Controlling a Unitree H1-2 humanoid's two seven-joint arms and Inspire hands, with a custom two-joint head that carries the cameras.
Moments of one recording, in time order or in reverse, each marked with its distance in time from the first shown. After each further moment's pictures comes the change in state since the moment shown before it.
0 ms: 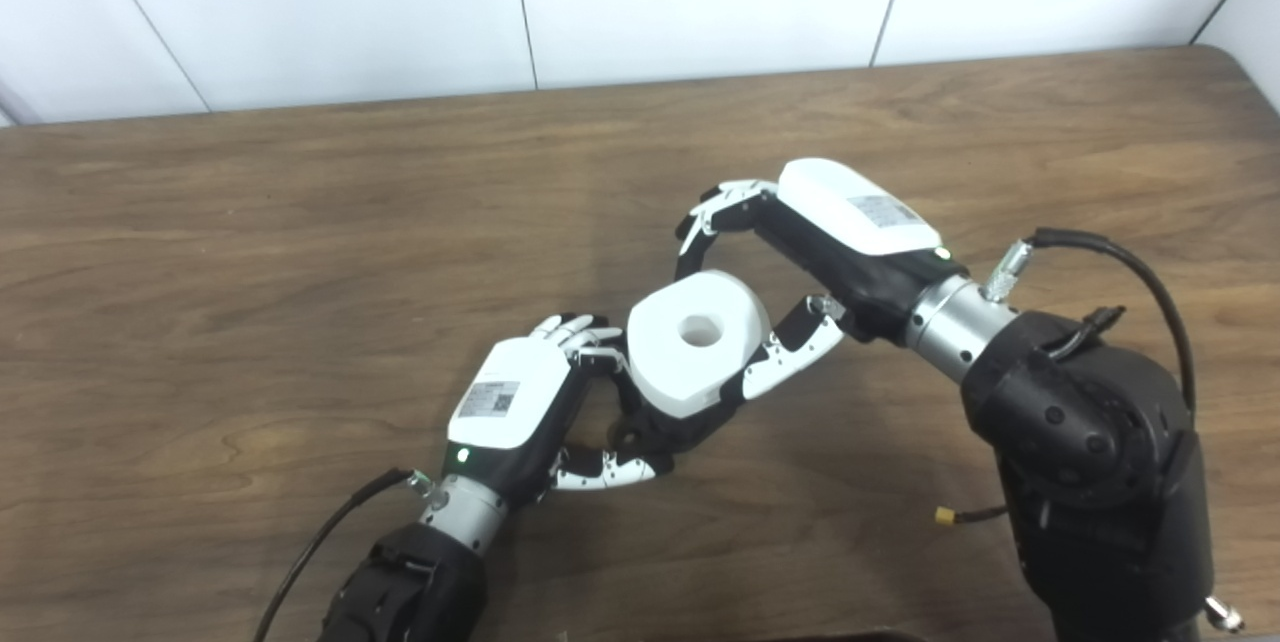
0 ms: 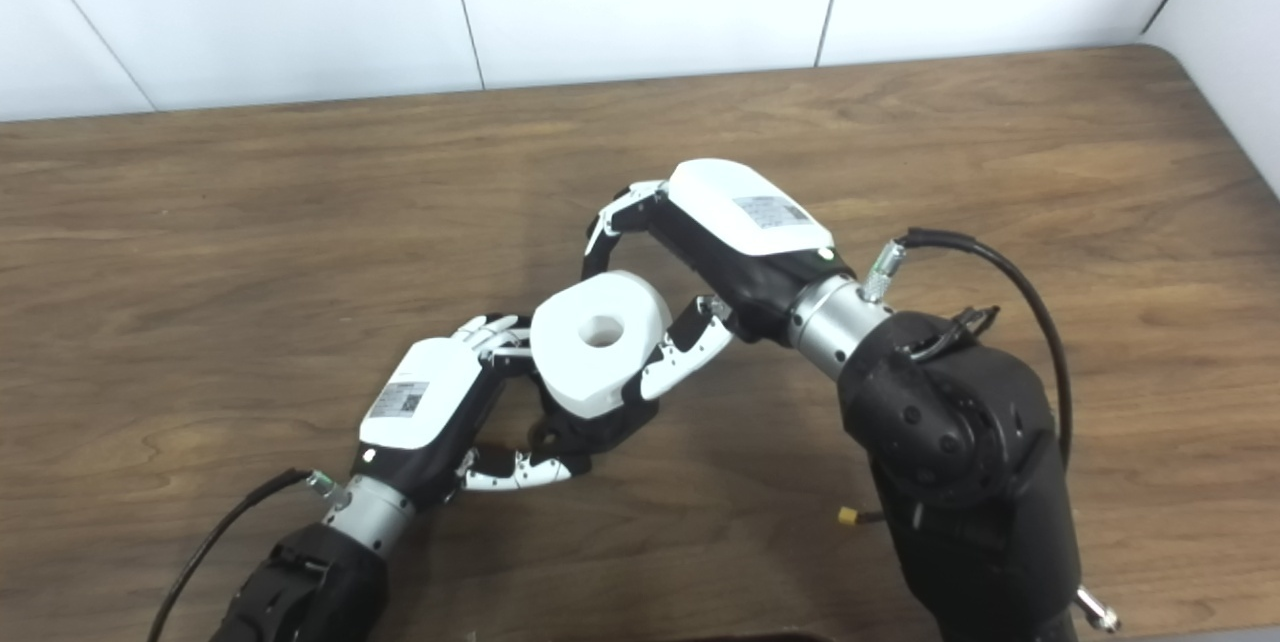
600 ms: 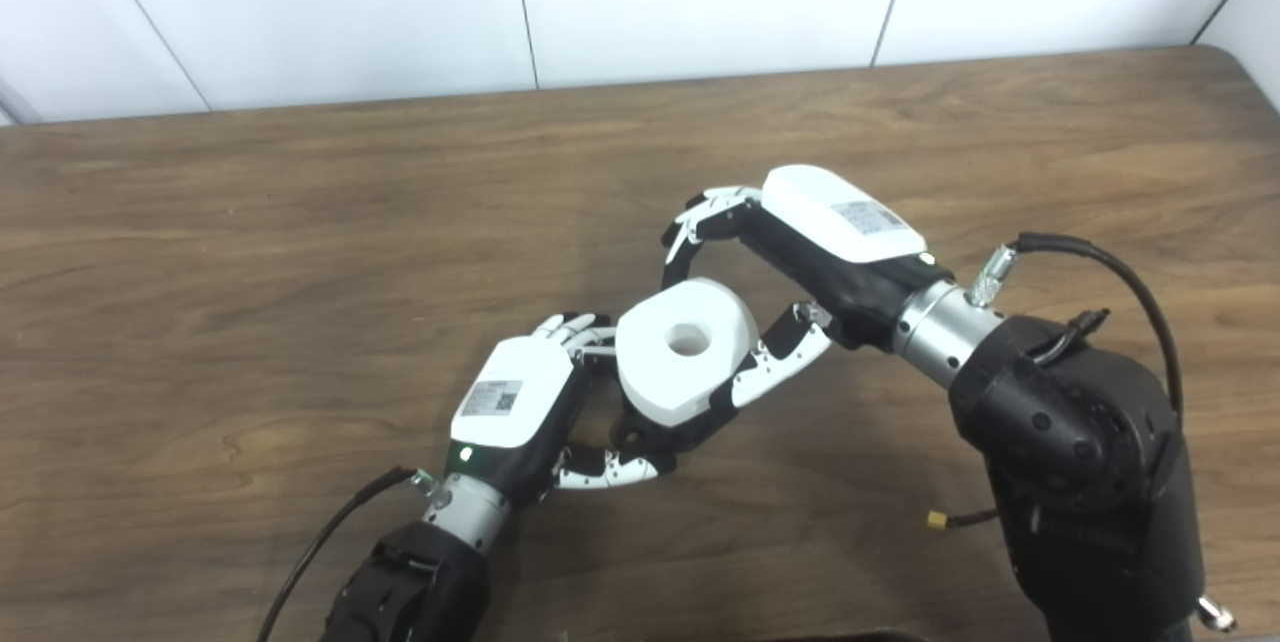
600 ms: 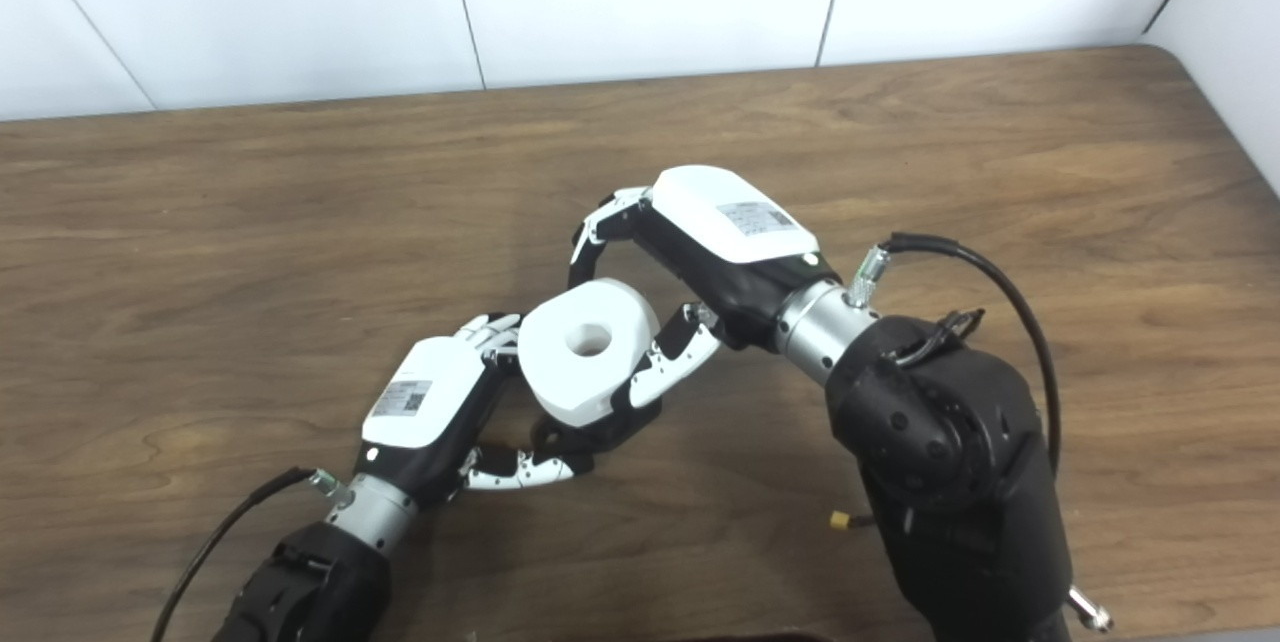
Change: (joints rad) left arm -0.002 -0.003 -0.002 0.000 0.007 0.005 -0.003; right arm 0.002 0.005 0.023 0.002 -0.014 -0.007 -0.005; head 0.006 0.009
